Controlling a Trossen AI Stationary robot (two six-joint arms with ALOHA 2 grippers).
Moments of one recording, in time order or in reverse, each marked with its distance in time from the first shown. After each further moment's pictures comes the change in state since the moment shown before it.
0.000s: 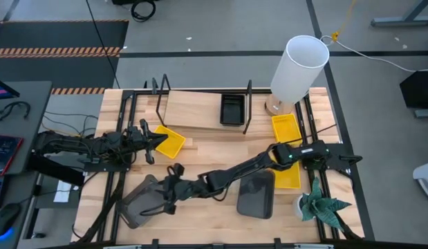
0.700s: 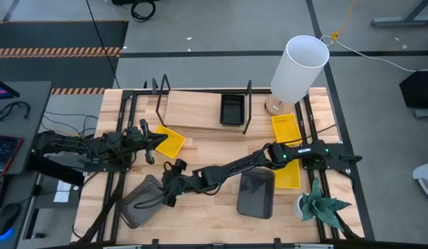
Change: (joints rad) left arm 0.000 0.000 0.000 0.002 0.000 0.000; right arm -0.044 0.071 0.106 -0.237 -0.002 0.079
